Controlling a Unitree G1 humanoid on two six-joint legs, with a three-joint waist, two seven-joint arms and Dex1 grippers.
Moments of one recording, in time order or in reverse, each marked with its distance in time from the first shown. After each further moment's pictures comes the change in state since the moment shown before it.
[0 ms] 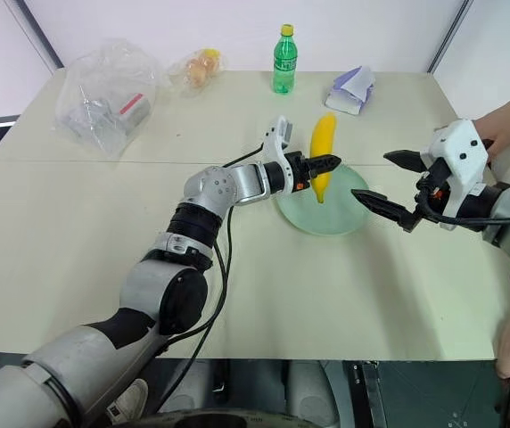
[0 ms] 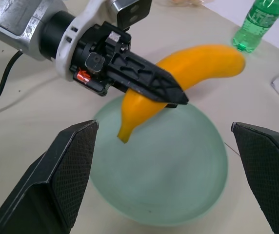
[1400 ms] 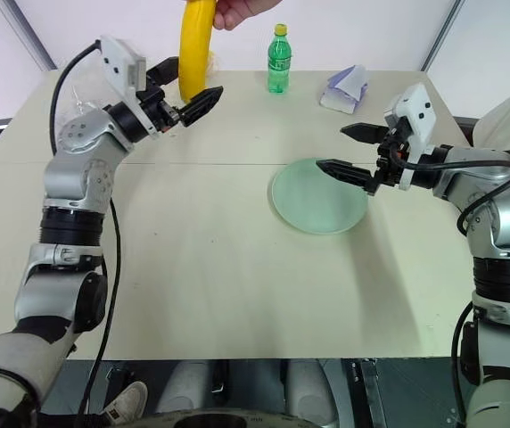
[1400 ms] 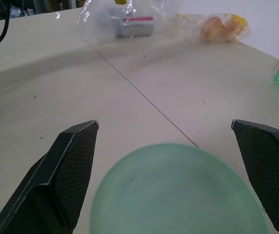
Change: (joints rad) left arm 0.172 0.601 -0.180 -0.358 0.249 -0.708 -0.455; right arm -0.380 0.134 0.269 0.377 -0.063 -0.139 0.151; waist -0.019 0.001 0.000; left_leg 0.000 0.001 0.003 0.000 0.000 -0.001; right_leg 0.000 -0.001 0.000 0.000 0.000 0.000
